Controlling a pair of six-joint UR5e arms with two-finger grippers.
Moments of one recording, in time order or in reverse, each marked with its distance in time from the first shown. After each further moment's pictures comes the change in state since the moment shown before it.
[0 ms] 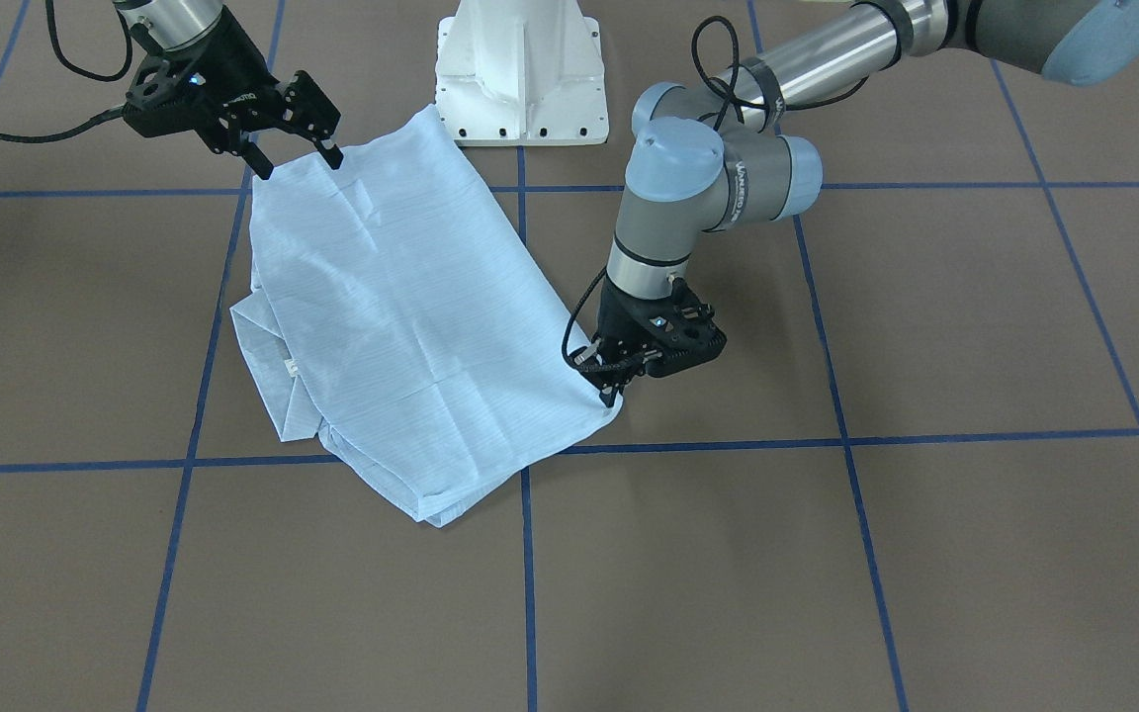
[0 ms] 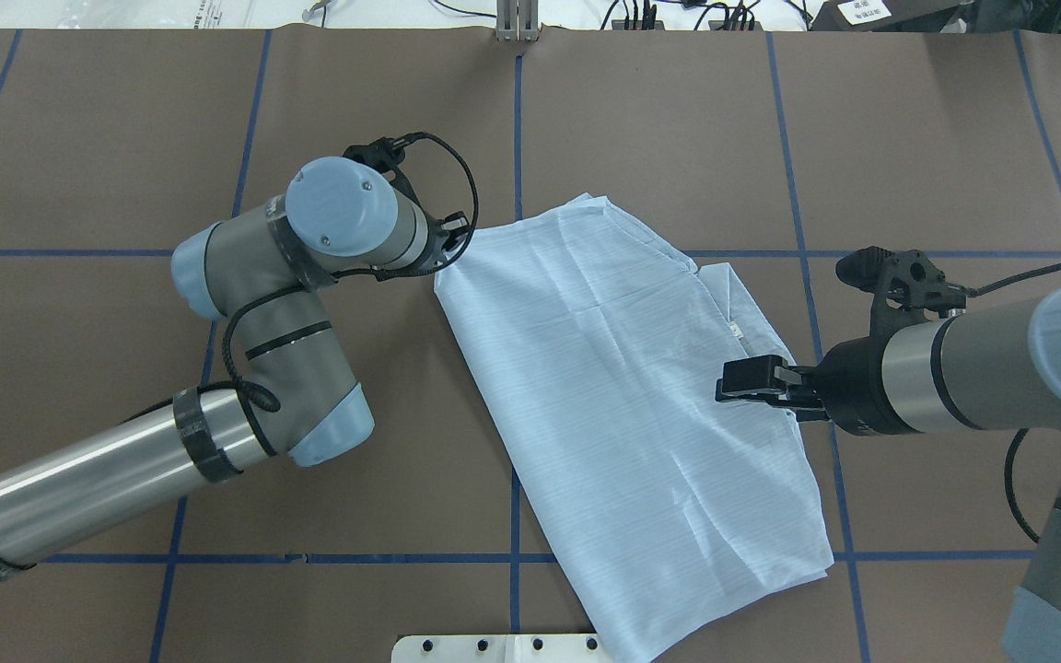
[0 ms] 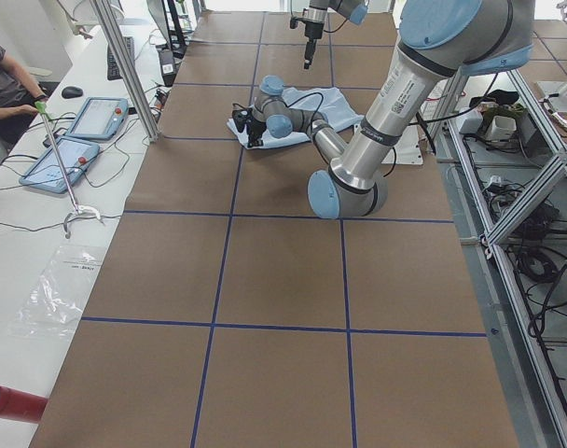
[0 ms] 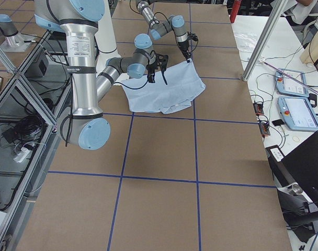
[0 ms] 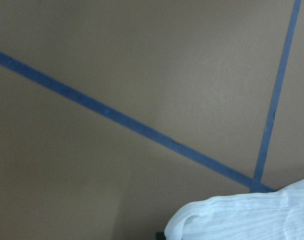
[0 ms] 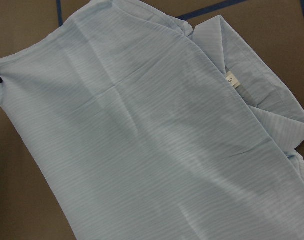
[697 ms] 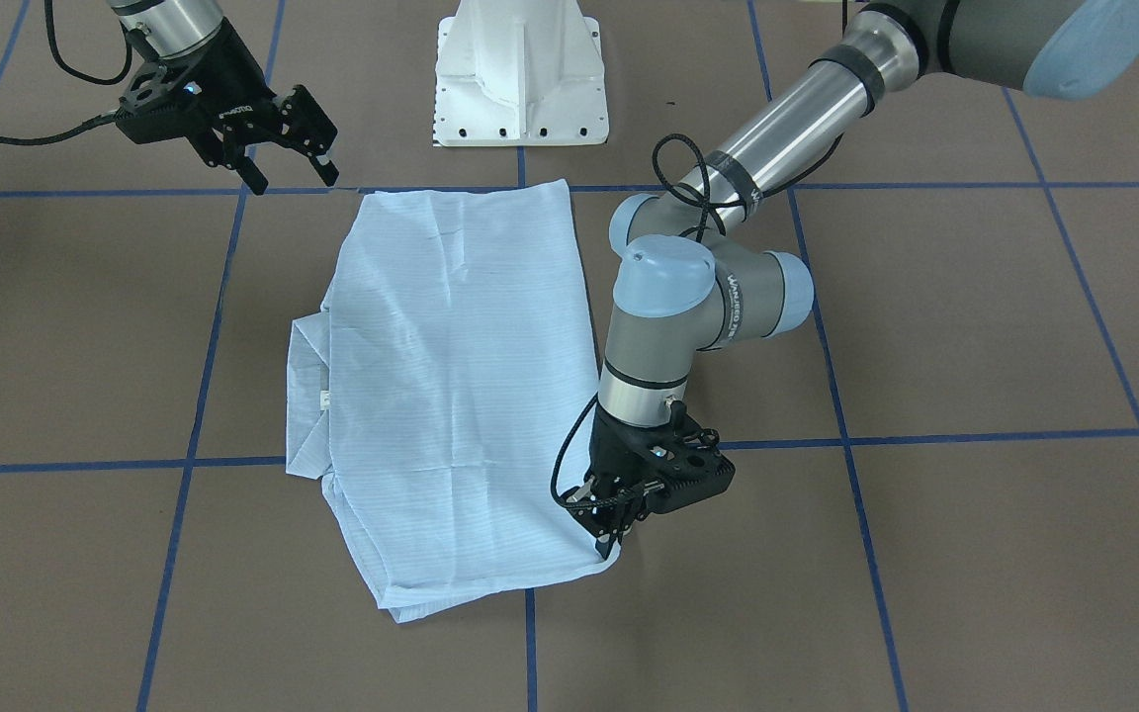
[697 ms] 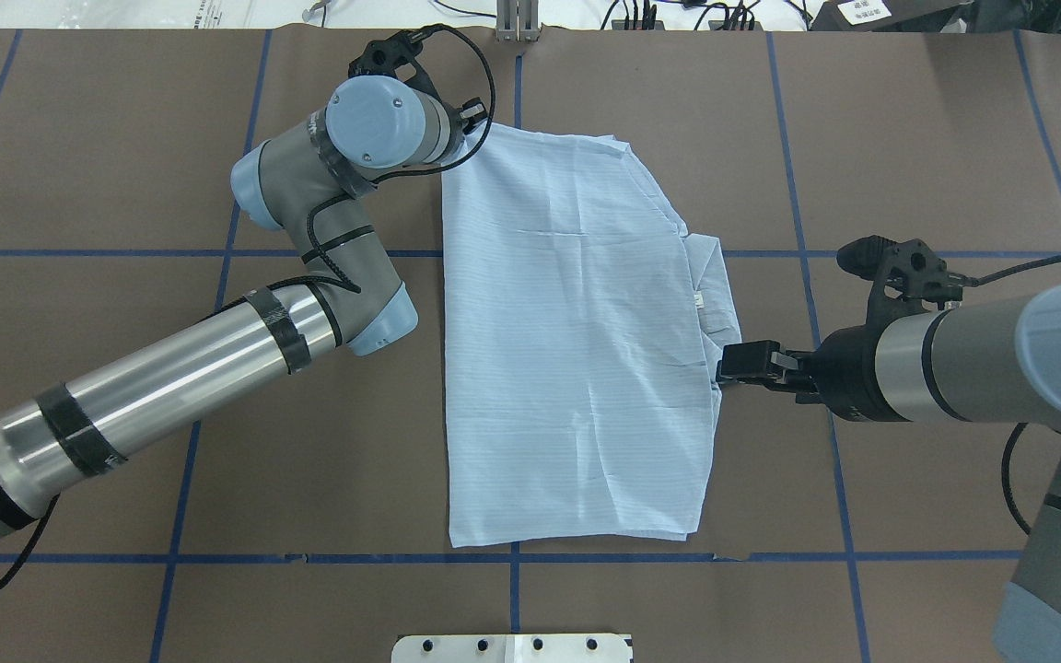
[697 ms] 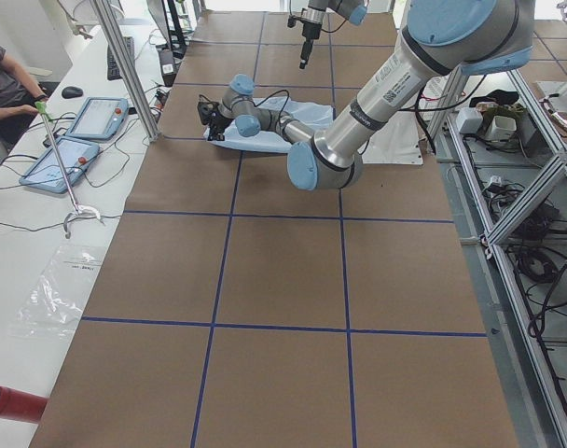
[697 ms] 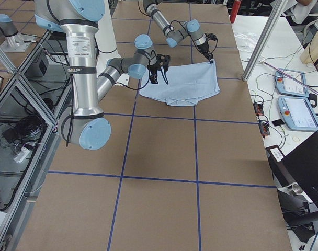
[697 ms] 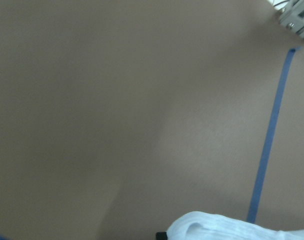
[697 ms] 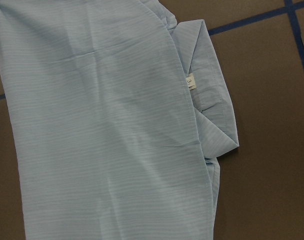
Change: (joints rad) left arm -0.081 -0.203 0.433 -0.378 0.172 0.047; right arm -0.001 0.011 -0.019 0.001 -0.061 0.001
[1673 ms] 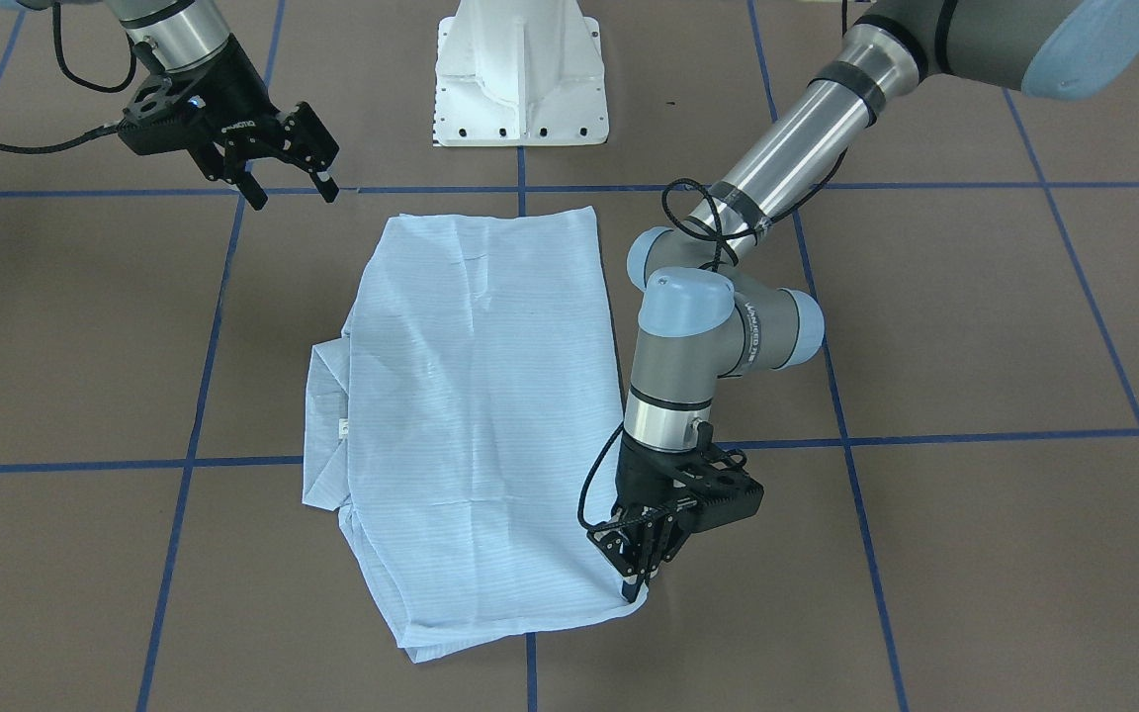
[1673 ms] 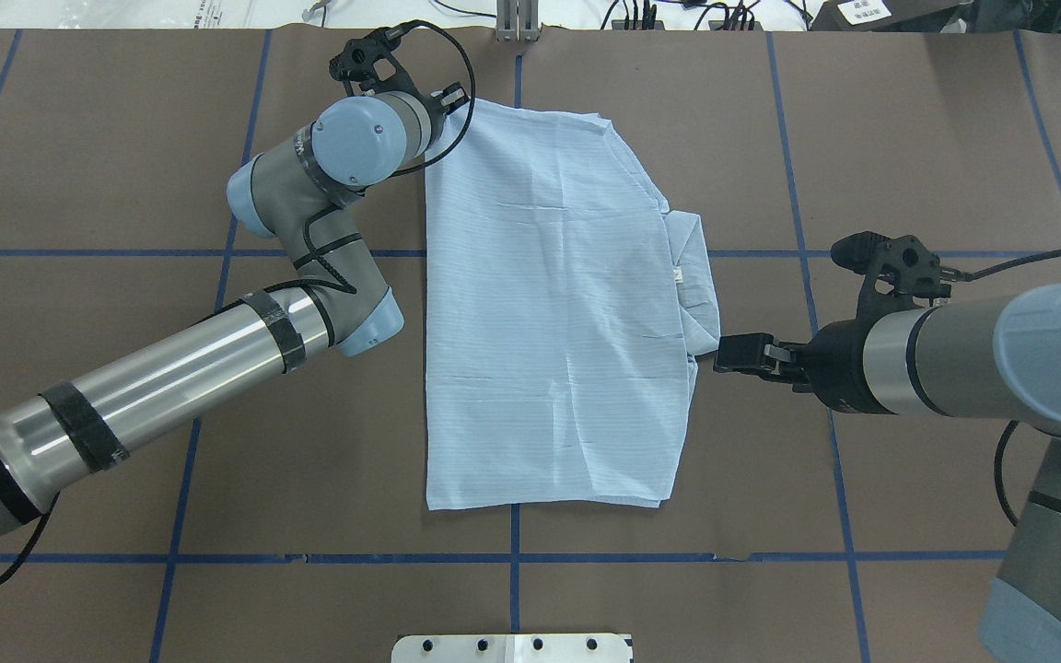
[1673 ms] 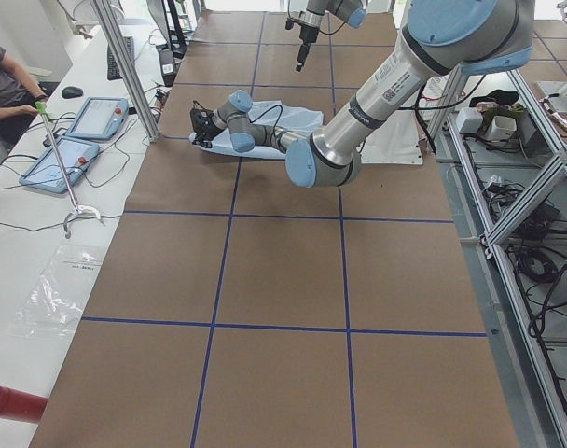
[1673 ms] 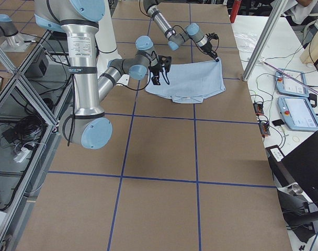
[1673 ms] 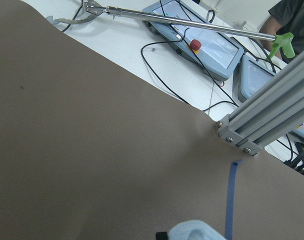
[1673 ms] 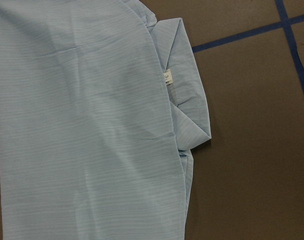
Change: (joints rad) left arm -0.001 -0.002 0.093 -0.136 0.135 0.014; right arm -0.005 0.018 -0.027 0.000 -0.052 -0.004
